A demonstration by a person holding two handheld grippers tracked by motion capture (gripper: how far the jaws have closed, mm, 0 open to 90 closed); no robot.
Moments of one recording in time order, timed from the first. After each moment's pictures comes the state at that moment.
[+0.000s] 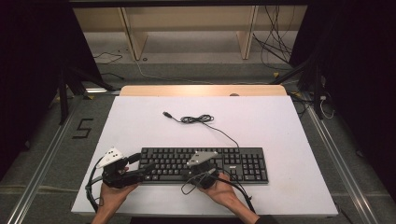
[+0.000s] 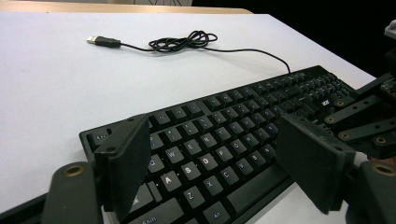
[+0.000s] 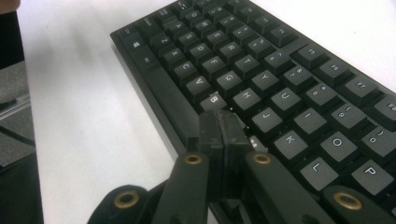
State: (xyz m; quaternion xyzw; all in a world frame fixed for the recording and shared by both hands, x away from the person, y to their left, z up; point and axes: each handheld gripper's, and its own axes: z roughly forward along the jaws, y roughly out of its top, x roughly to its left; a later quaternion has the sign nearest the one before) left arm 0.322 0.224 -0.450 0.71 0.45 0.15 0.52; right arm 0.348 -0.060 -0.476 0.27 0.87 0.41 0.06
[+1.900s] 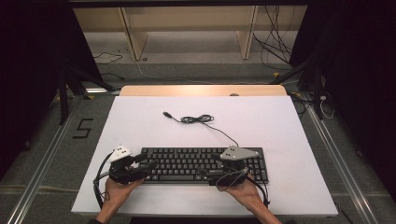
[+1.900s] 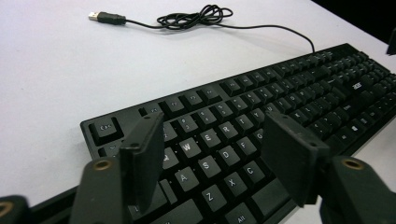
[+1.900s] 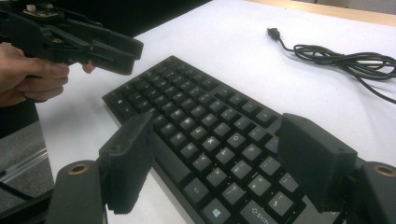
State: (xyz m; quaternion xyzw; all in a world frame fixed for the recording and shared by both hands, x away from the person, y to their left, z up) left arm 0.341 0.215 -0.465 0.73 0.46 0.14 0.48; right arm 0.333 -0.133 -0.438 0.33 0.79 0.50 0.11
